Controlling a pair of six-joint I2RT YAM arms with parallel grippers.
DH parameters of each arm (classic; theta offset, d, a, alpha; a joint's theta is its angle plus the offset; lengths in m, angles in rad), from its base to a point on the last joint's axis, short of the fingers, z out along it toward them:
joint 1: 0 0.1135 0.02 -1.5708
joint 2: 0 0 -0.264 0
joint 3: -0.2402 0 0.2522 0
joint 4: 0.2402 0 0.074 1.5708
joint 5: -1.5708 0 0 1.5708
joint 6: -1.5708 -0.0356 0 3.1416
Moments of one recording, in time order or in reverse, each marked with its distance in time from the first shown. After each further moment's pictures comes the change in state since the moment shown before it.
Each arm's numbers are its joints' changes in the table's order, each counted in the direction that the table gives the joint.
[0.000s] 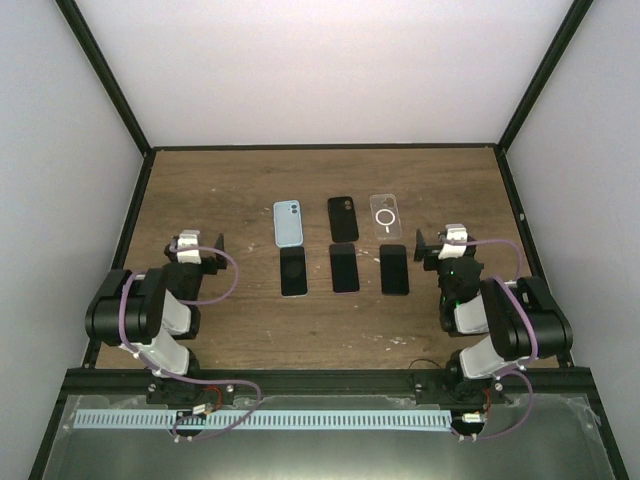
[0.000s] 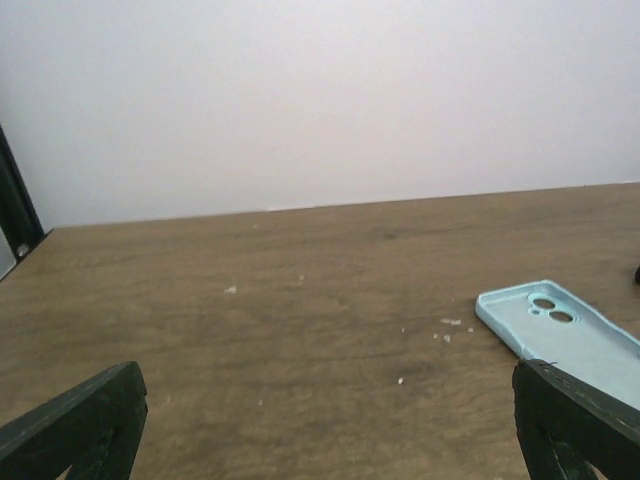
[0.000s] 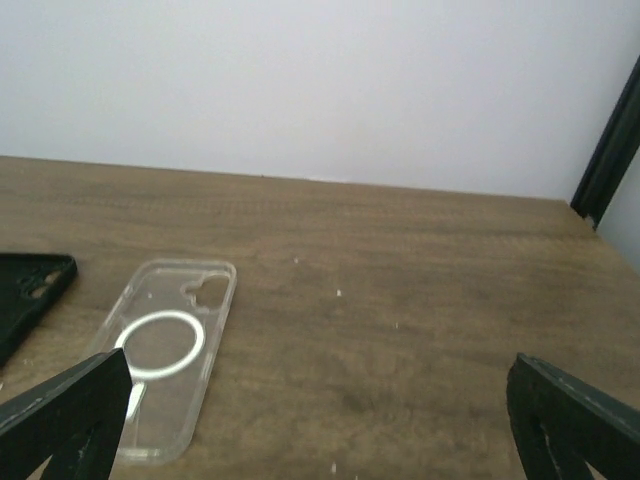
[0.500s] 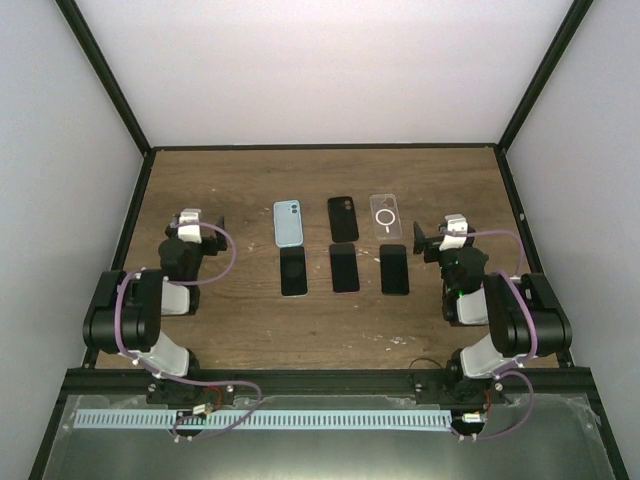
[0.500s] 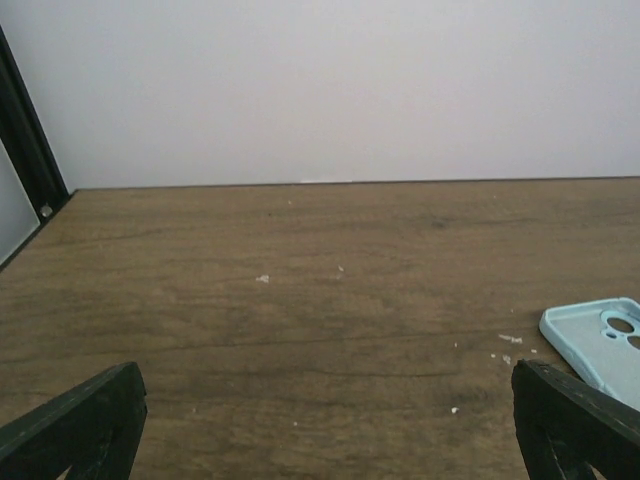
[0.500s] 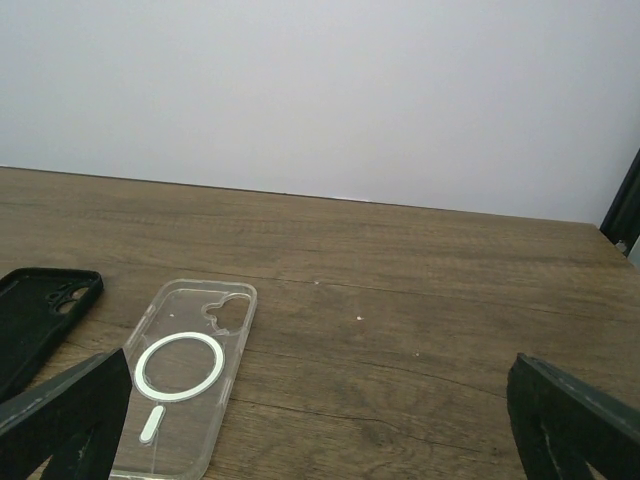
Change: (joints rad) left arm -0.003 -0.047 -0.198 0.329 0.057 0.009; right arm -0.036 0.000 -0.053 0.018 0.105 -0.001
